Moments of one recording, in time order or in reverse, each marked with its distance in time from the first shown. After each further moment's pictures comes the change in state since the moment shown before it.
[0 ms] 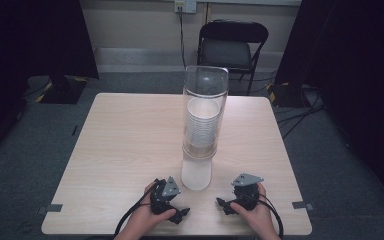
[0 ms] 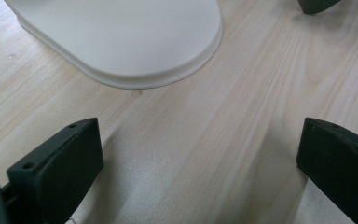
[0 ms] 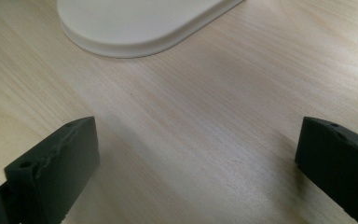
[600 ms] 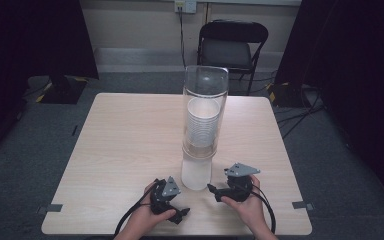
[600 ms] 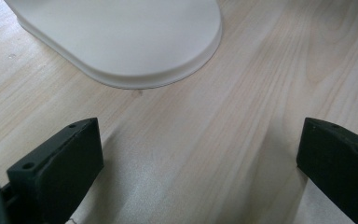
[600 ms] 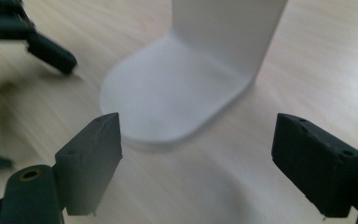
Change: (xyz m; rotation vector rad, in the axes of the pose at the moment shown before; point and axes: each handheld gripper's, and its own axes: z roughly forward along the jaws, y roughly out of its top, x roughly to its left) left arm 0.000 -0.001 0.001 -0.015 -0.005 -0.003; right arm 0.014 0.047 -0.008 -0.143 0.022 0.014
